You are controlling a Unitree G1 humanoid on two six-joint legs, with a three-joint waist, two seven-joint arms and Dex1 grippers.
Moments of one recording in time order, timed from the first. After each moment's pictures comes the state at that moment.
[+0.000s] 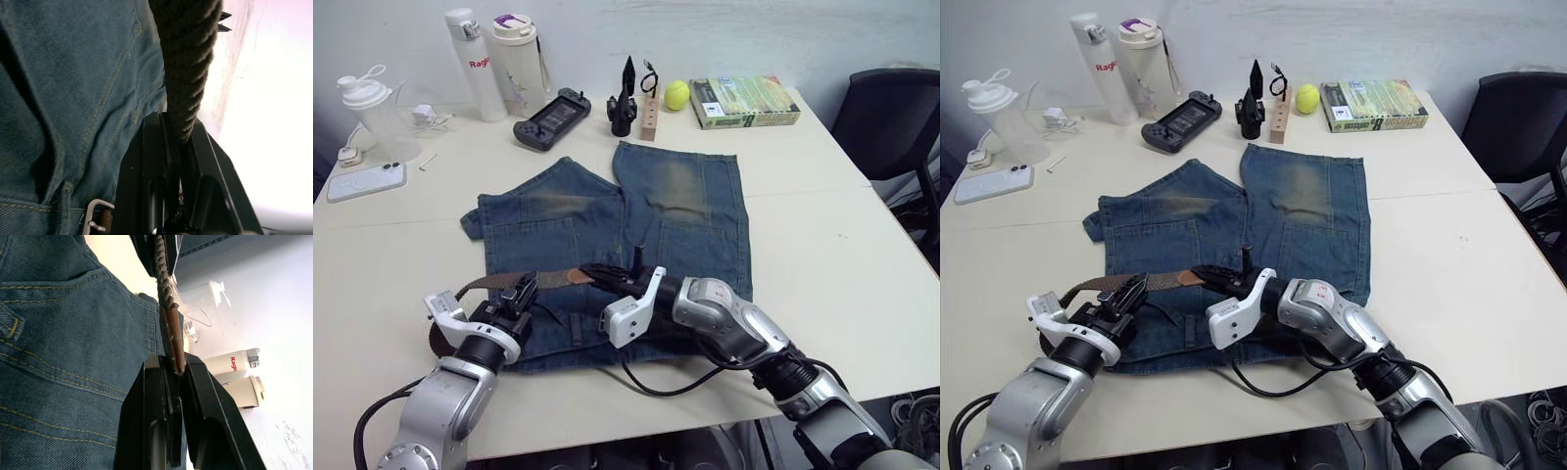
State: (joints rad) left arm 0.28 0.33 0.14 -0.78 -1.94 0.21 0.68; right arm -0.55 -0.37 0.53 0.03 -0.63 -0.47 0.38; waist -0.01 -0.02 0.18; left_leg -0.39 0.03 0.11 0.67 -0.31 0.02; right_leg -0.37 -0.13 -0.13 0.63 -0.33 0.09
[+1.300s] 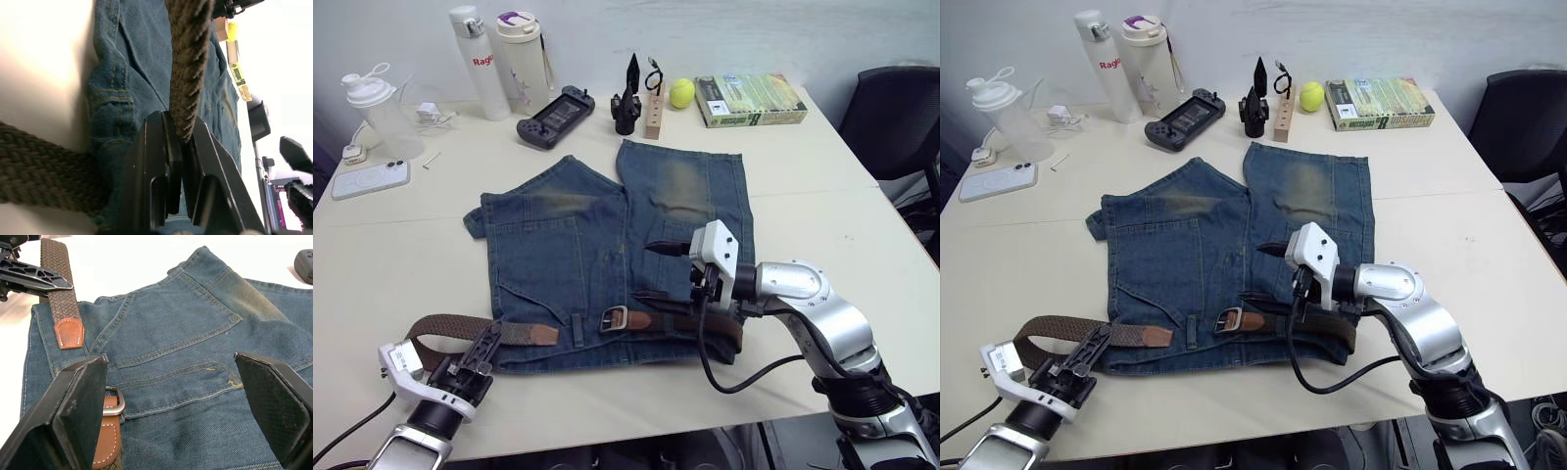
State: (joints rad) left arm 0.66 0.43 0.35 -0.65 -1.57 0.43 0.08; right arm -0.42 -0.54 0.17 -0.39 0.41 0.52 0.90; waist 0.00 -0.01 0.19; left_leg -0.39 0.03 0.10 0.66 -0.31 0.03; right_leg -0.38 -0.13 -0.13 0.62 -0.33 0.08
